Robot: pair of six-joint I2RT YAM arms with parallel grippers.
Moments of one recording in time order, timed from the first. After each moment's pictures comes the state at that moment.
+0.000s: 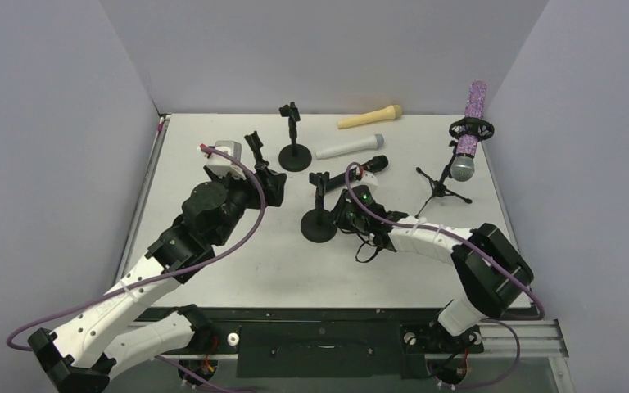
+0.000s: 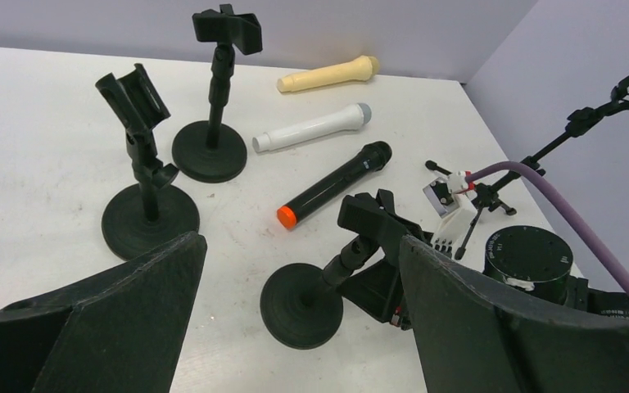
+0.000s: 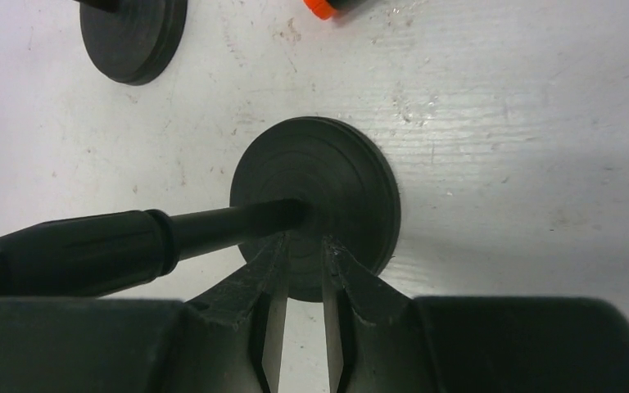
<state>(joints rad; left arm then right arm) -0.76 0.90 0.96 -0.16 -0.42 -0.41 0.69 1.52 0.80 0.07 0.14 0.78</state>
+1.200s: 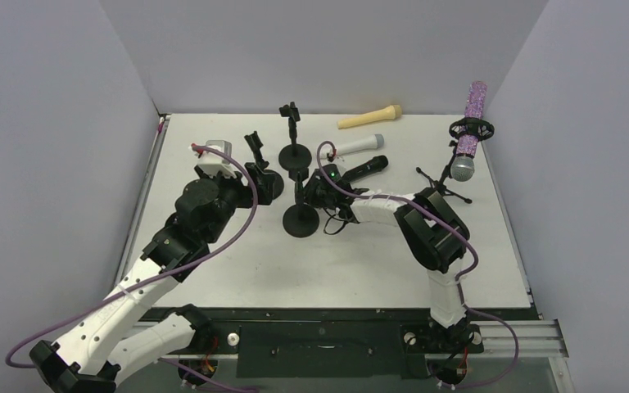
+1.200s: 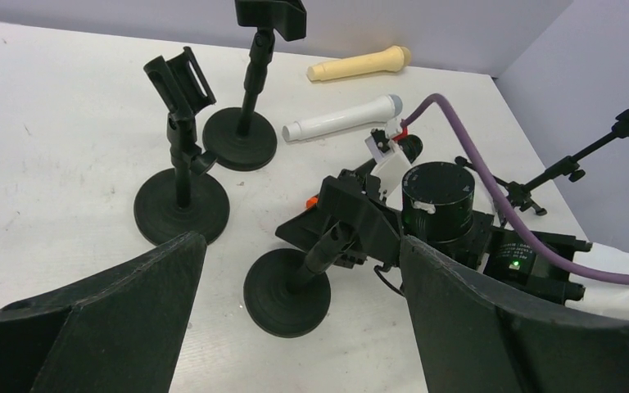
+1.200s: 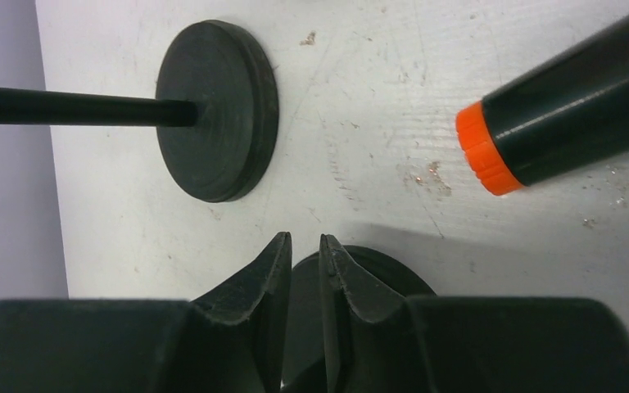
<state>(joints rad) -0.65 0.87 0.92 -0.20 -0.34 -0.41 0.70 2.01 1.20 0.21 0.04 0.93</state>
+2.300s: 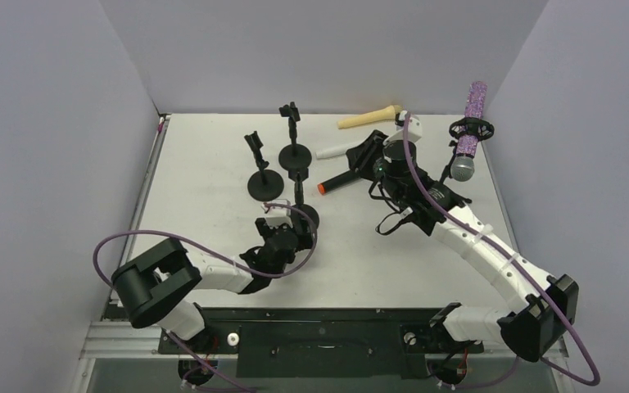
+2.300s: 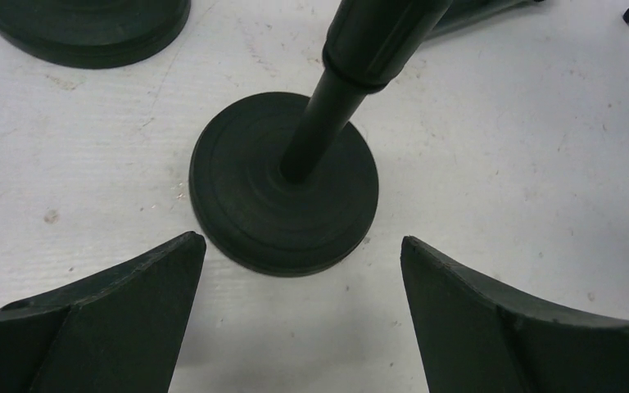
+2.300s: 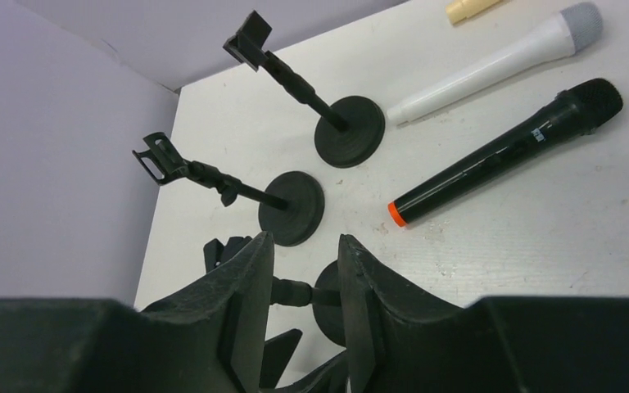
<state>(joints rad) -0.96 1.47 0.43 0.59 -0.70 -0.63 0.63 1.28 1.18 -0.21 0.28 0.72</state>
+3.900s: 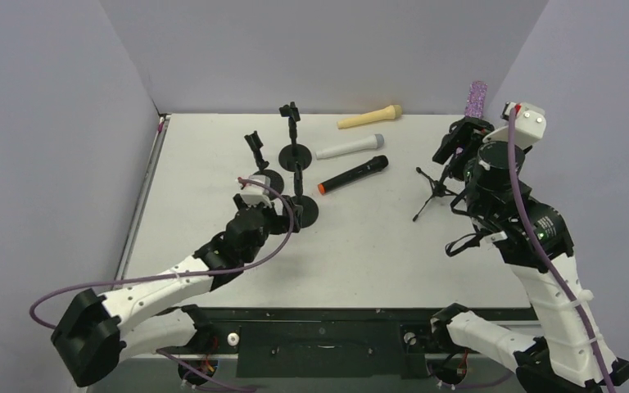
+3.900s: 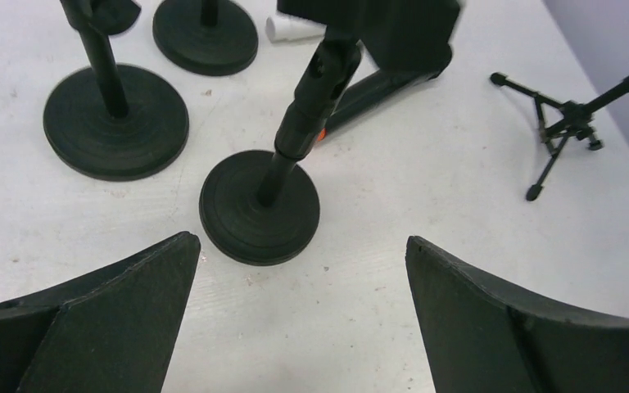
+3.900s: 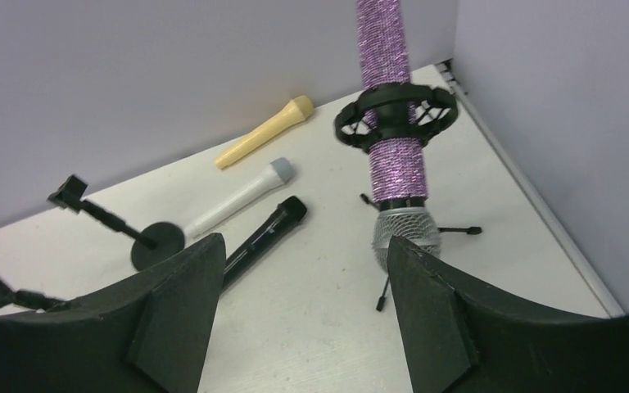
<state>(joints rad) -0.81 1.12 0.55 0.29 -0.47 -0.50 0.53 0.97 1.52 -0.79 0.69 0.42</state>
